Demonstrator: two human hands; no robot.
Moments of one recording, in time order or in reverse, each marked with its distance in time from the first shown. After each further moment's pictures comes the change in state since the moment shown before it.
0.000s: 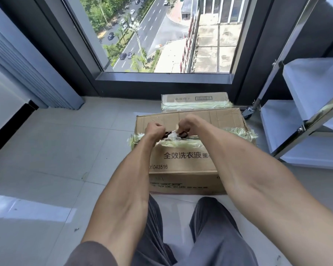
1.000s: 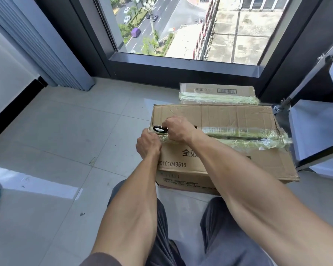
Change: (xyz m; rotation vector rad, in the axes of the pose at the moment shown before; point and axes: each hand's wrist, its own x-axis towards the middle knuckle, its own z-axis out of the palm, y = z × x) left_hand 0.012 -0.096 -0.026 0.269 0.567 -0.138; right_hand 0.044 -0.041 0.088 -0.765 0.522 -0.822
